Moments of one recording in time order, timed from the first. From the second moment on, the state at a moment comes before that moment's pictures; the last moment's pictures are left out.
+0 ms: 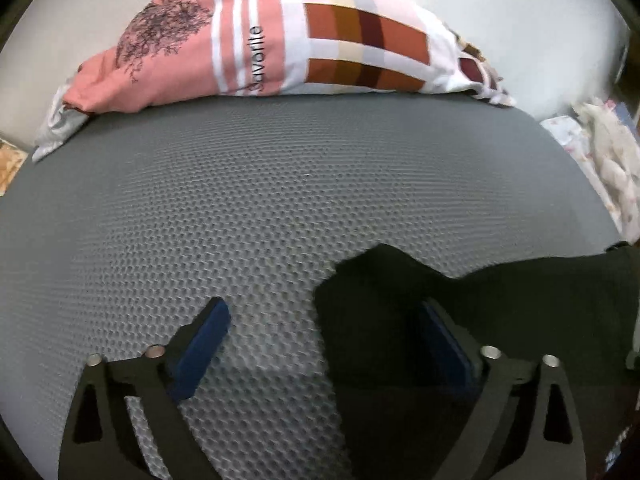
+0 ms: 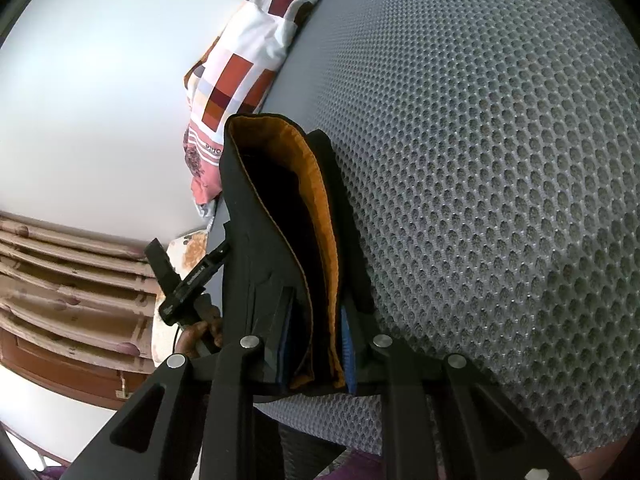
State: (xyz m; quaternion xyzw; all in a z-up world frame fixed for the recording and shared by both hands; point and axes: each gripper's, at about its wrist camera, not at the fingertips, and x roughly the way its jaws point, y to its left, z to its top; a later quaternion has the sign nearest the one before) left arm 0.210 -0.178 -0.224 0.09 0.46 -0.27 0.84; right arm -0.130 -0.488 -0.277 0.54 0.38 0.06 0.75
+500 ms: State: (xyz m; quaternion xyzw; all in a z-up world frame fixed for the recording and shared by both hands) left arm 0.139 -0.135 -0.183 0.10 0.40 -0.30 0.86; right arm -0.129 -0.490 -0.277 0.55 0.38 0.06 0.74
